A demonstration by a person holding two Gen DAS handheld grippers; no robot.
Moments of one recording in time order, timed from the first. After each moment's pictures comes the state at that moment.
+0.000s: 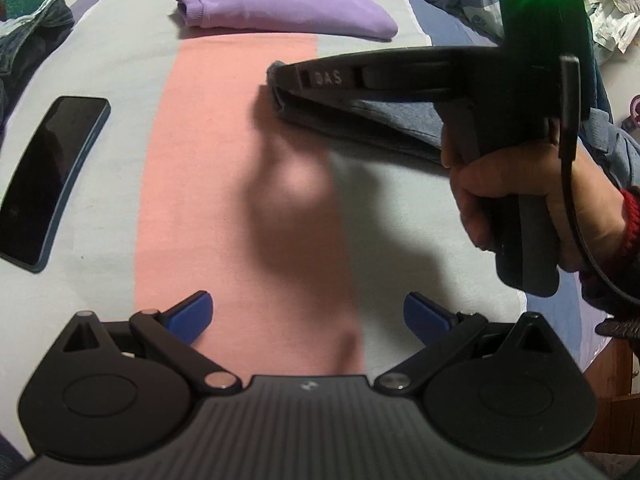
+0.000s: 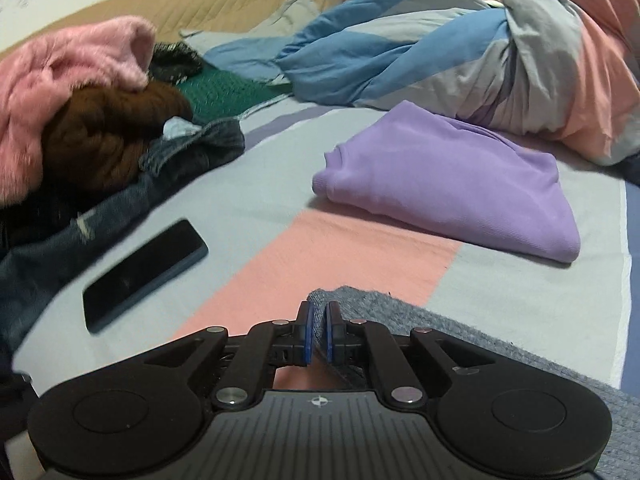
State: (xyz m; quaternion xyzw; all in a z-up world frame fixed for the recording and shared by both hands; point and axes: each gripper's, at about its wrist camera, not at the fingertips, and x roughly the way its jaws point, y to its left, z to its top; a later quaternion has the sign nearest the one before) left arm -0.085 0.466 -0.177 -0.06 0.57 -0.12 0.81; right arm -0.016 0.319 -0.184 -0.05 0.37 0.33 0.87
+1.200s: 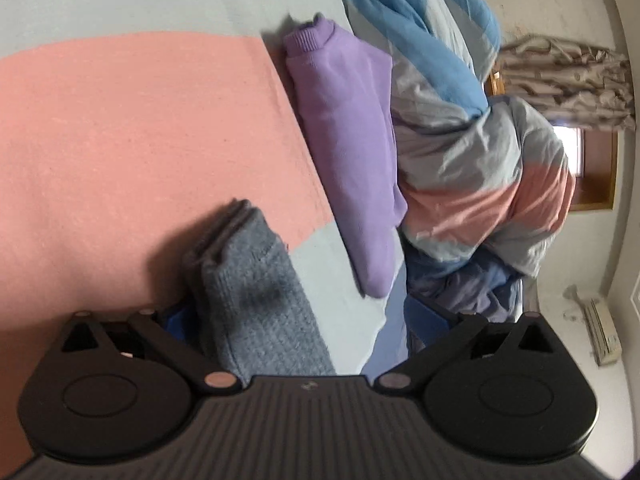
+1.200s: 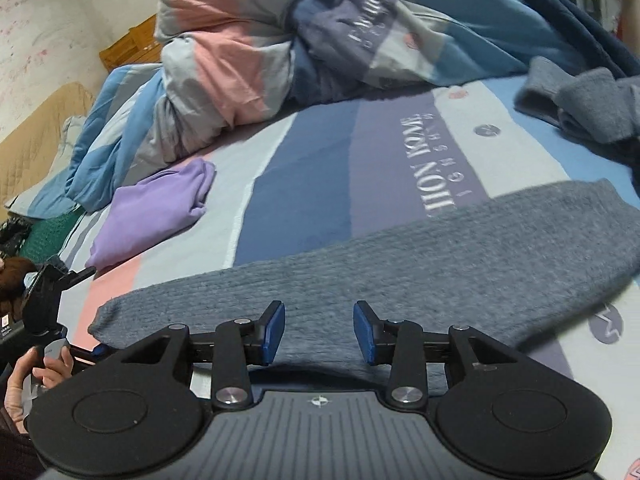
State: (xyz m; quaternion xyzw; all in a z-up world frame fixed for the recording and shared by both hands) left arm 0.022 0.467 -0.280 -0.61 0.32 0.01 0.72; right arm -0.097 -0.040 -0.143 0.15 0.40 0.05 0.90
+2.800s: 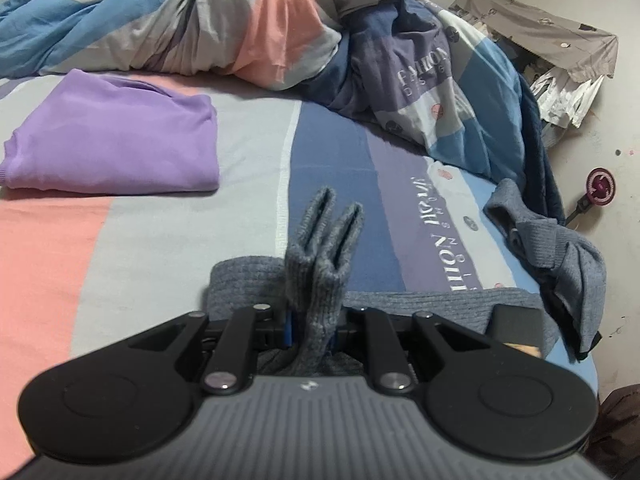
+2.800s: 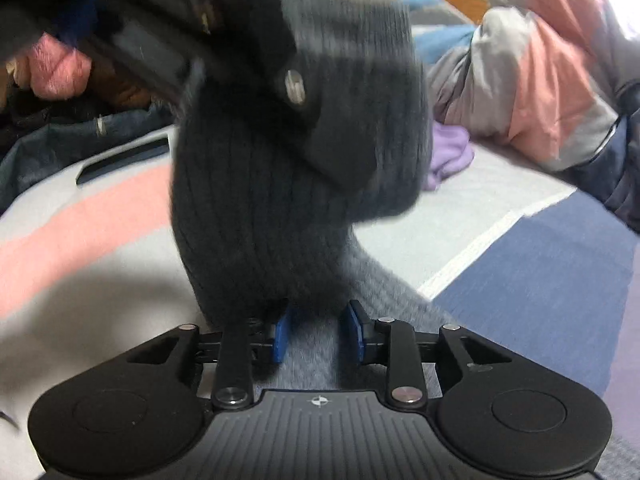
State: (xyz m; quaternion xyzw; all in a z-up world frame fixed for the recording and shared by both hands) left arm 0.035 0.267 -0.130 -0.13 0.43 -0.16 0.88; right arm -0.018 0.093 -0.221 -0.14 0.29 0.41 0.86
